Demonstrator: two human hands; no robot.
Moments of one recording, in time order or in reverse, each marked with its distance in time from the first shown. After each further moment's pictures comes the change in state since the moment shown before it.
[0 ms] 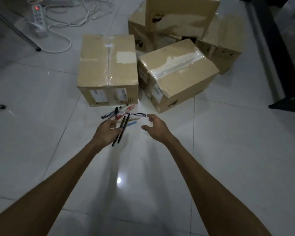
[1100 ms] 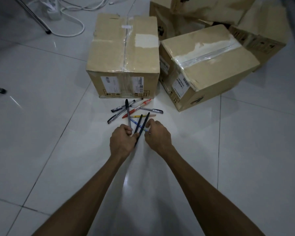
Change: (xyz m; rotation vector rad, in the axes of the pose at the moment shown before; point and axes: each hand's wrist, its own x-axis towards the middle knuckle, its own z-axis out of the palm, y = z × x) left_hand 0.044 -0.075 0.068 0.075 0.332 0.083; right_hand 0.065 0.048 0.103 -0.496 0.164 -0.210
